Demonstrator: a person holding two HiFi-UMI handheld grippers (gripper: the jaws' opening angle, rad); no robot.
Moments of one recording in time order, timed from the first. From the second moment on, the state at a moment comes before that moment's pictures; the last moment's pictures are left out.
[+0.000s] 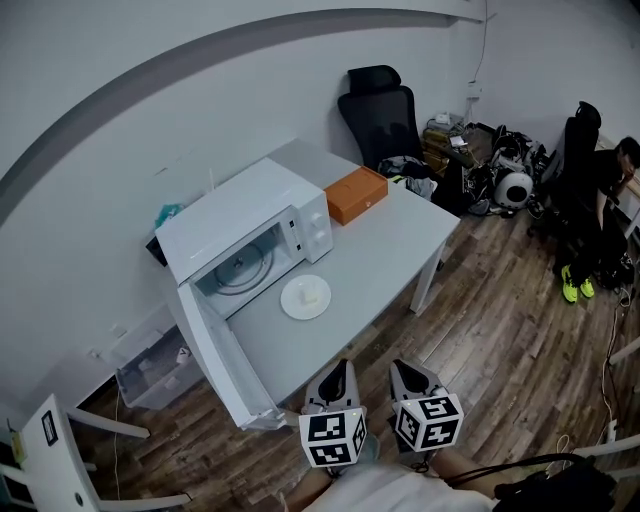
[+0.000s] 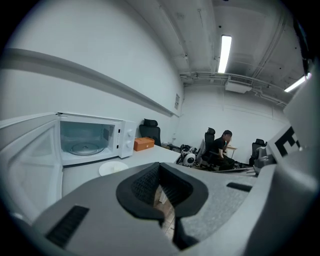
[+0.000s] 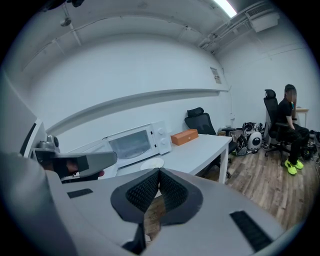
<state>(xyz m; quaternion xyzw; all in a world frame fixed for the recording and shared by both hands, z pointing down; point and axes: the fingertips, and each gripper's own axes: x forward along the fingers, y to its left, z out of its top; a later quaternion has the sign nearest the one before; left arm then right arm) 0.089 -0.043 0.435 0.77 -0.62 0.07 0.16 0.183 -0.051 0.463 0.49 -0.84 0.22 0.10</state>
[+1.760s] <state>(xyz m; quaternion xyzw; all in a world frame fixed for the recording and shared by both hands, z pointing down) -0.012 -0.177 0.449 0.65 -0.73 0.04 0.21 0.070 -0.226 0.457 0.35 -0.90 0.20 0.15</state>
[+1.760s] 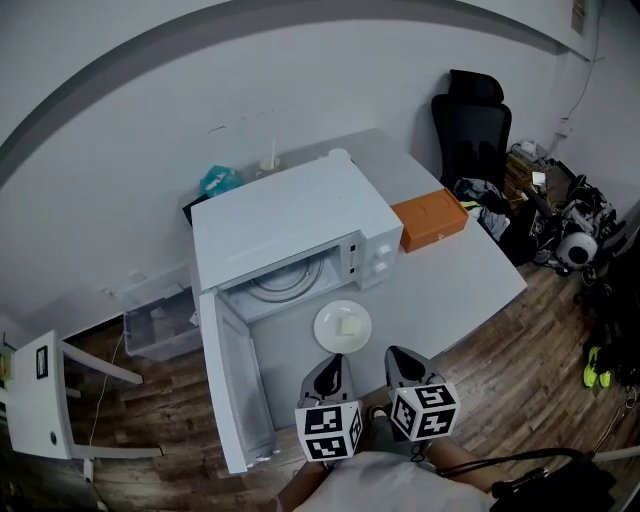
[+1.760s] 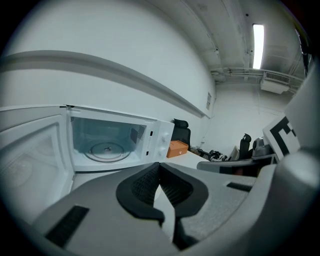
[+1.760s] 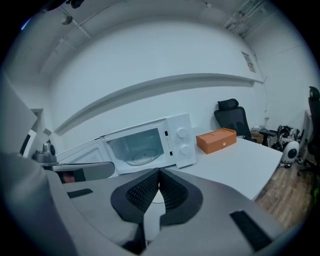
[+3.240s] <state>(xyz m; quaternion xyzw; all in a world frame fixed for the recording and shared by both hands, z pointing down) -0.065 -0.229 0.520 0.56 -0.78 0.03 0.29 0.000 -0.302 0.522 0.24 -0.93 0.21 0.20</state>
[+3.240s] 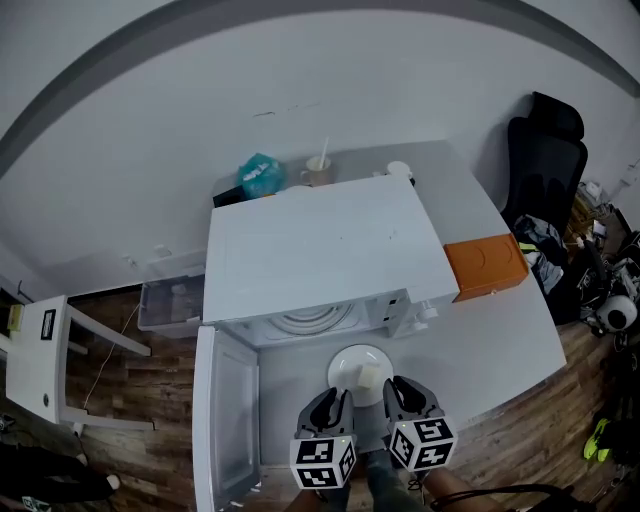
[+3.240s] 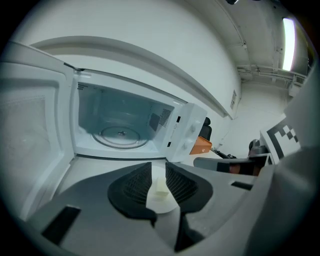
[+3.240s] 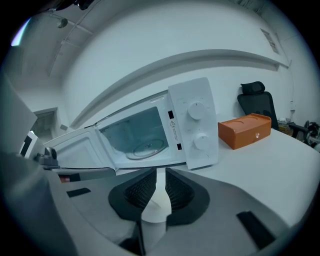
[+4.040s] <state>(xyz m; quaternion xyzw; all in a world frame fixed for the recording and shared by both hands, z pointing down) -0.104 -0.228 0.611 0.48 -0.79 0.05 0.37 0.003 -0.335 0.612 0.26 -0.89 0.25 0.28</state>
